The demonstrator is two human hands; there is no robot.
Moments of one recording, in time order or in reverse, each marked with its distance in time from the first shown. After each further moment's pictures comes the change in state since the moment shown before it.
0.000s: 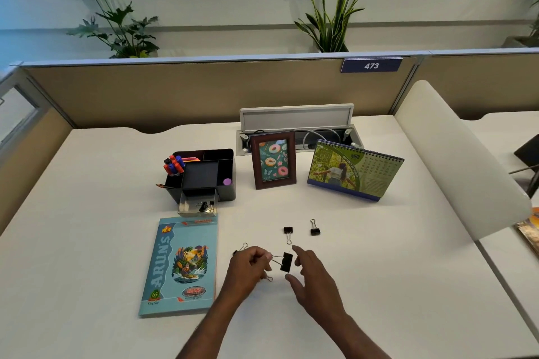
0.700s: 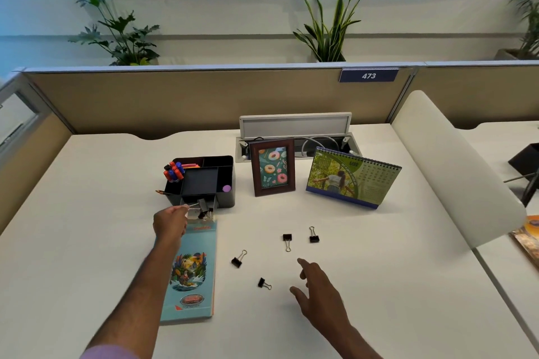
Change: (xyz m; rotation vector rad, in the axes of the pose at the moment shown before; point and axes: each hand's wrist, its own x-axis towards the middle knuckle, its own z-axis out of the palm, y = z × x) left_hand 0.105 0.003 -0.151 -0.212 0.614 -0.249; right_hand -0.008 0.016 0.003 -0.043 -0.037 0.065
